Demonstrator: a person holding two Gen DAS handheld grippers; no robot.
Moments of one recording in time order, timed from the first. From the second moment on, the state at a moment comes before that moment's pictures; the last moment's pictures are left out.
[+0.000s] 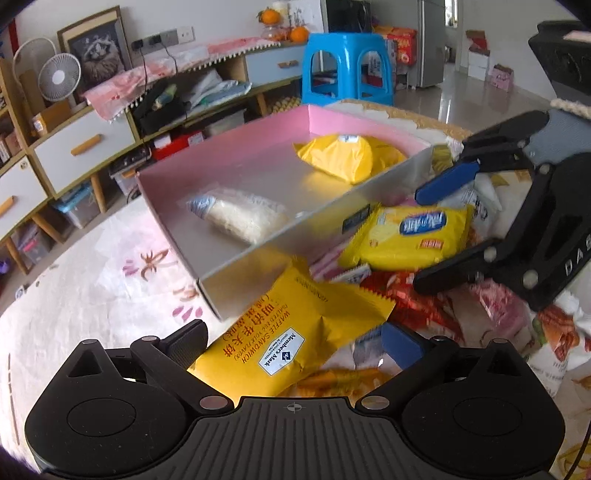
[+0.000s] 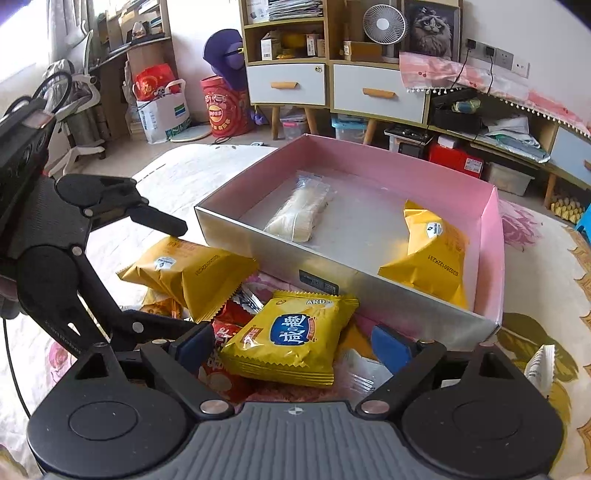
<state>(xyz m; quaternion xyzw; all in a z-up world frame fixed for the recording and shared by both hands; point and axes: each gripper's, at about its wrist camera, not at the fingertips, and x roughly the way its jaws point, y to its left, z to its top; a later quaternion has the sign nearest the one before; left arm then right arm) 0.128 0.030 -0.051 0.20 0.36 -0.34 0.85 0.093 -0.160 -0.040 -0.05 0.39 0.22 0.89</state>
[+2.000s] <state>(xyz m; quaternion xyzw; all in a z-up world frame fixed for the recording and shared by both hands) 0.092 0.045 -0.024 0.06 0.48 -0.19 0.86 0.092 -0.134 -0.037 -0.13 0.42 0.23 0.87</state>
